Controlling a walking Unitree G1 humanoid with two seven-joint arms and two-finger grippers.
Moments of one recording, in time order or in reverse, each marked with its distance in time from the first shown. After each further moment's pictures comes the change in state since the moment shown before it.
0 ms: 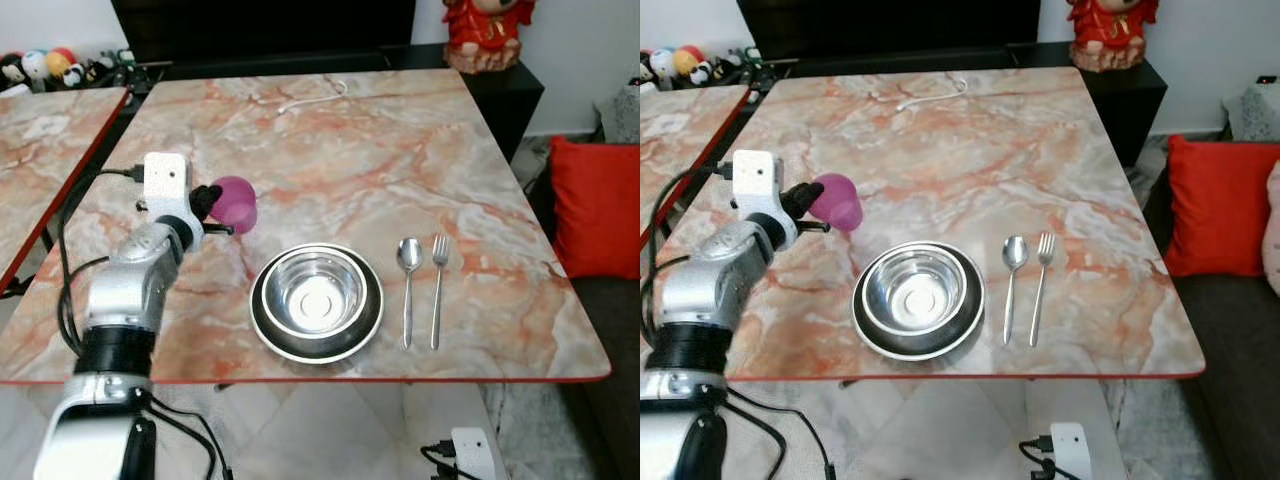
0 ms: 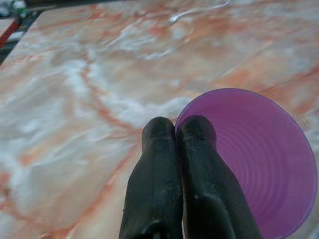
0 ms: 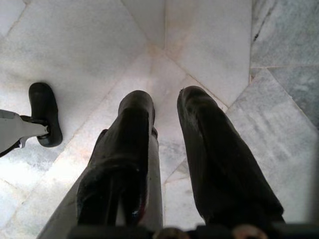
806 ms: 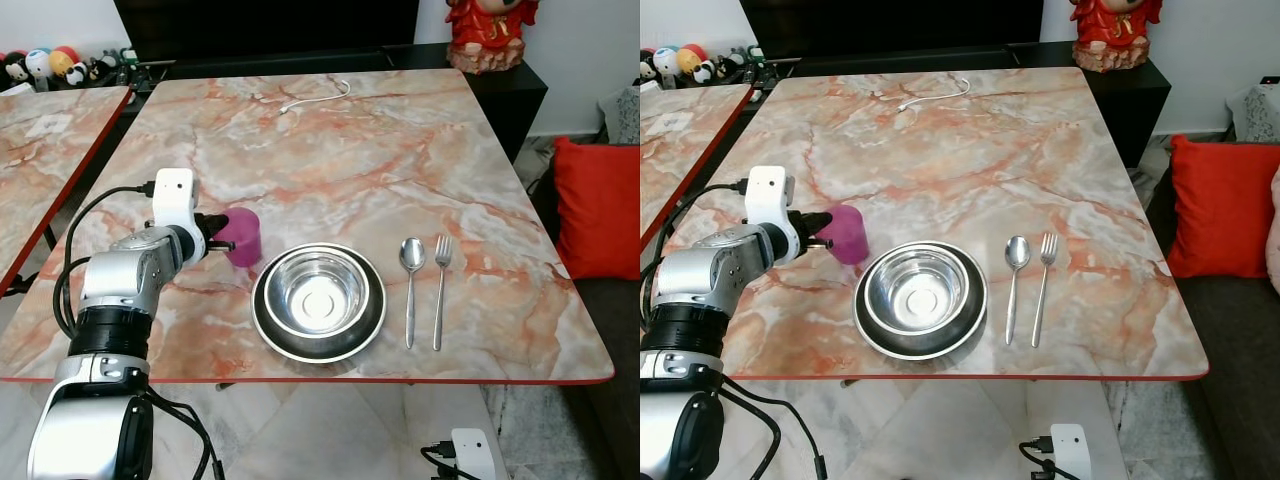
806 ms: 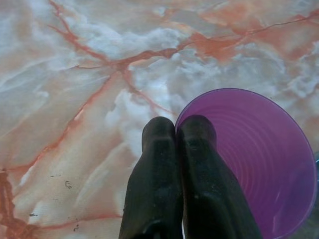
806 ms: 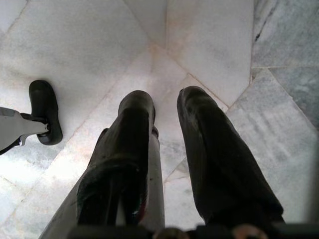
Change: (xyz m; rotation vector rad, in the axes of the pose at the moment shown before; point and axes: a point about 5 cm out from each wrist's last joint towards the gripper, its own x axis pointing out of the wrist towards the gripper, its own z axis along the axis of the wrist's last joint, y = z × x) left arm 0.002 -0.006 -0.020 -0.104 0.215 -0.087; right arm 0.000 0.000 0.000 -0.001 0.005 -0.001
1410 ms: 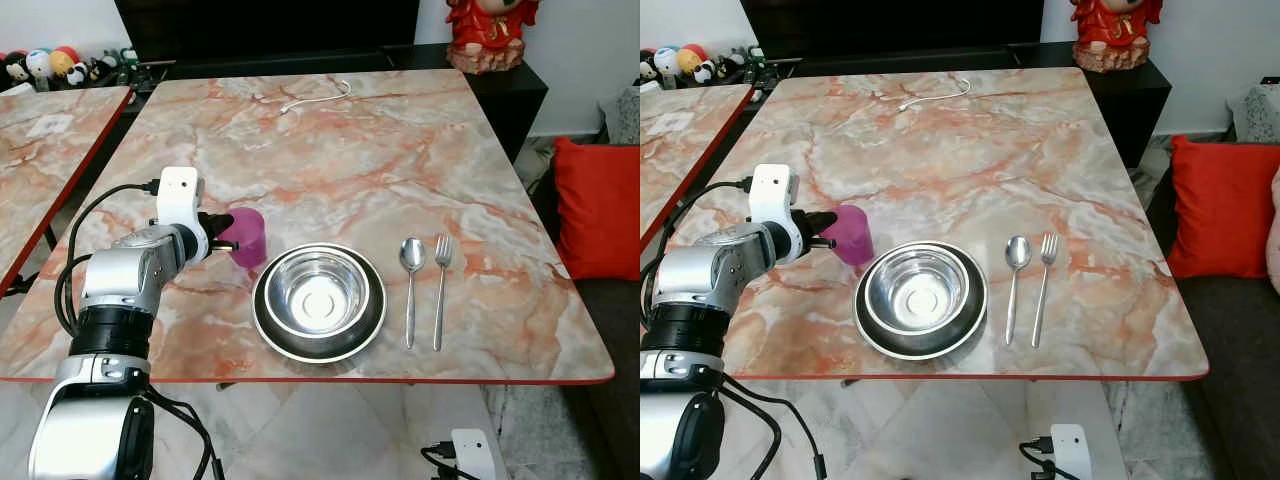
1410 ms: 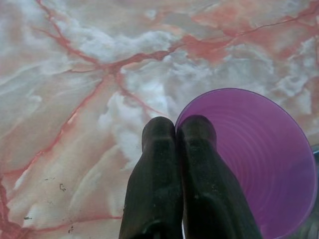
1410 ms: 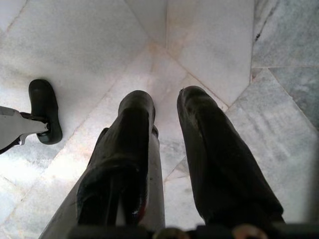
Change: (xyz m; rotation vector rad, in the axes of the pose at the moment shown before) left arm -0.002 -0.005 0.003 0.010 0.005 -0.026; right arm 0.000 0.000 0.000 -0.001 0.004 -0.001
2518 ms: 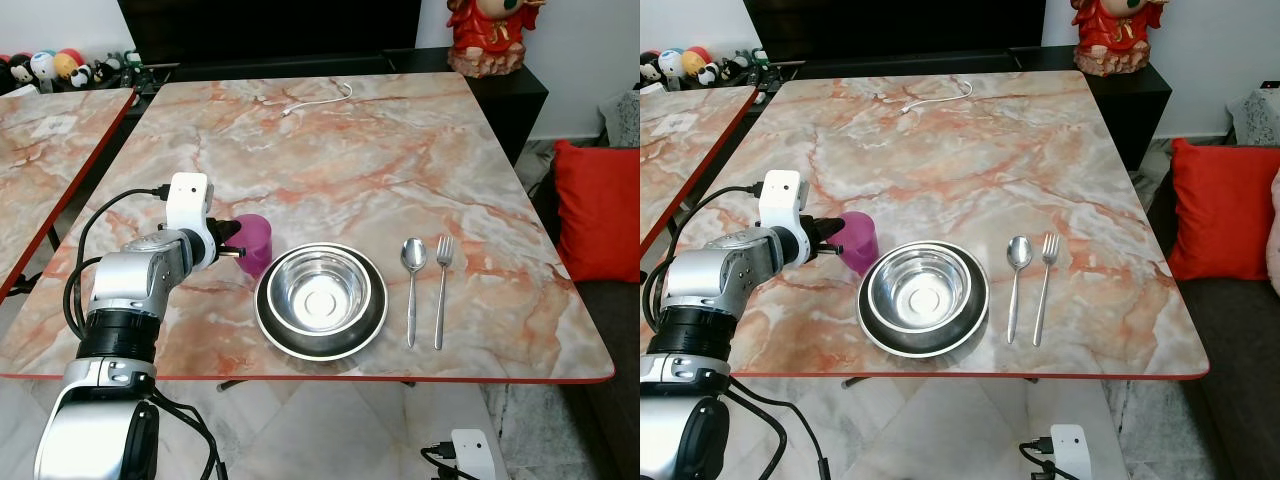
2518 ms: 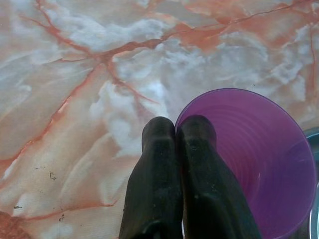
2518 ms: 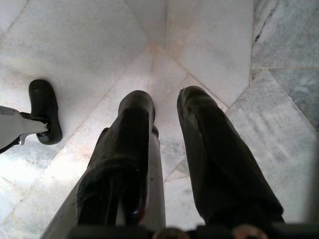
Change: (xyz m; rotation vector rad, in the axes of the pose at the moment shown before) left arm 0.003 -0.007 -0.007 0.008 0.024 -0.014; right arm 0.000 0.000 0.000 -0.003 0.003 0.000
